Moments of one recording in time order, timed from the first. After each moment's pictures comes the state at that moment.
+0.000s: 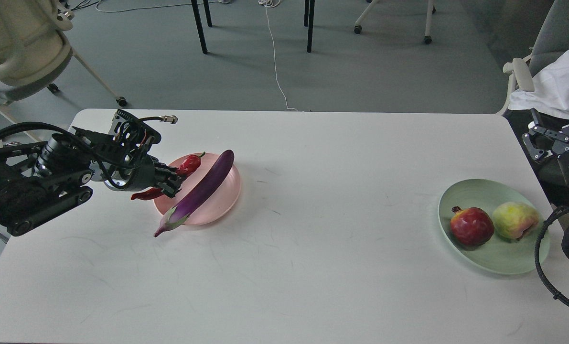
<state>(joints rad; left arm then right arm) -1.02 0.61 -0.10 -1.07 1.84 -0.45 -0.17 0.41 -0.66 0.89 0.84 0.12 0.49 0.49</state>
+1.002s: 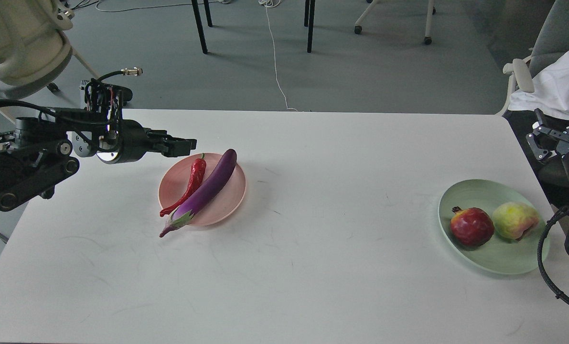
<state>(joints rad) -1.06 0.67 -0.19 -1.03 1.44 -0.37 -0.18 0.42 -0.66 0.90 0.82 0.13 0.49 0.49</state>
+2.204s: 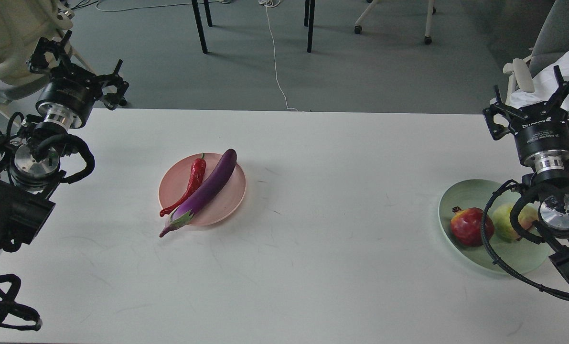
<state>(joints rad) -0.76 0.38 -0.93 -0.59 -0.34 -0.46 -0.17 0.53 -0.47 0.91 0.79 0.31 0.49 0.42</state>
